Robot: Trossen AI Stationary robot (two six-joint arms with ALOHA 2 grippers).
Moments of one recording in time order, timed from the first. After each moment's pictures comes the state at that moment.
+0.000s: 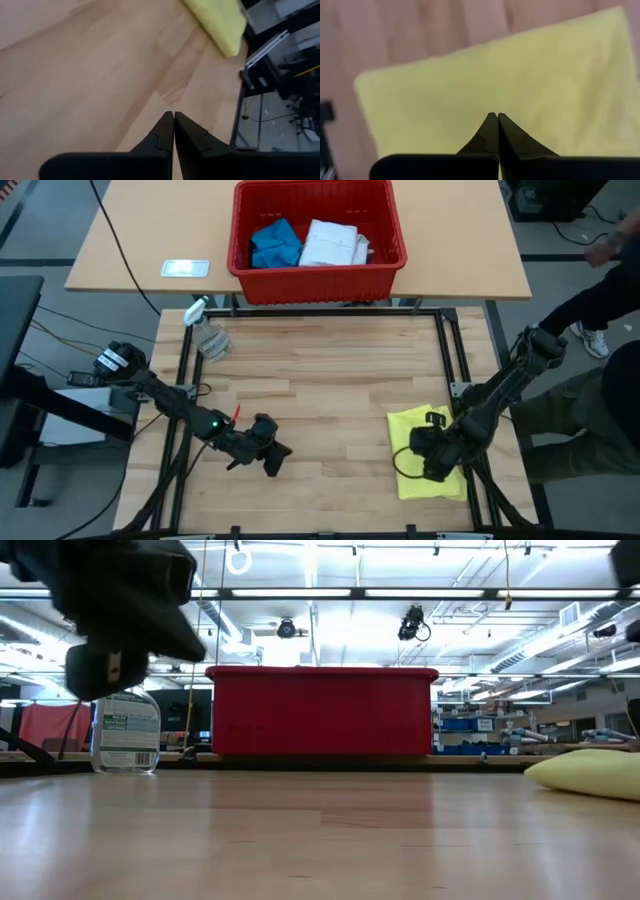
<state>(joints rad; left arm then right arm) -0.55 1.43 0.67 0.12 -0.40 -1.21 0.79 1.27 0.81 -0.89 0.15 1.01</state>
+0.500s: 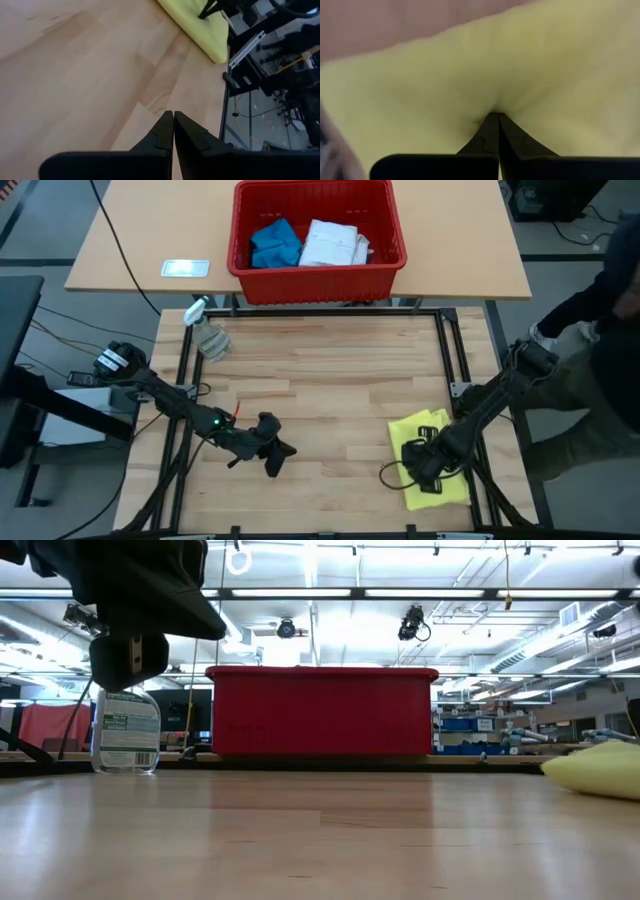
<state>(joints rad) -0.53 1.43 0.67 0.20 -0.36 -1.10 0.77 1.48 0.81 -0.76 -0.09 0.92</state>
